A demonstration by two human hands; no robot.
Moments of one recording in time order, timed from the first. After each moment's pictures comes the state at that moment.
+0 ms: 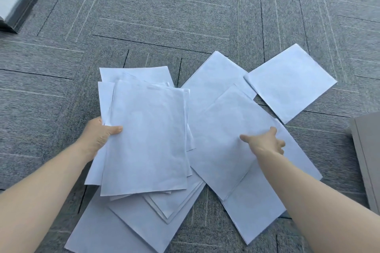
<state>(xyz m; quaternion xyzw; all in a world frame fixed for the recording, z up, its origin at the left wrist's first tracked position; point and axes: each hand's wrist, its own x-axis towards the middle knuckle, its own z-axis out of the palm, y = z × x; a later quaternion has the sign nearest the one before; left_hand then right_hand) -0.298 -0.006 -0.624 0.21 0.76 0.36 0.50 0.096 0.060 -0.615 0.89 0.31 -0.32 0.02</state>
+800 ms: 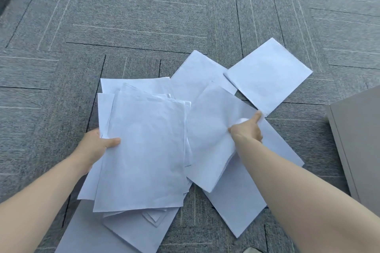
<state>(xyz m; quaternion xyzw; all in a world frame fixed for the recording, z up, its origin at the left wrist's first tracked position) -0.267 -0.008 -0.627 0.25 0.75 0.29 0.55 0.096 0.074 -0.617 0.90 0.29 -0.33 -0.07</state>
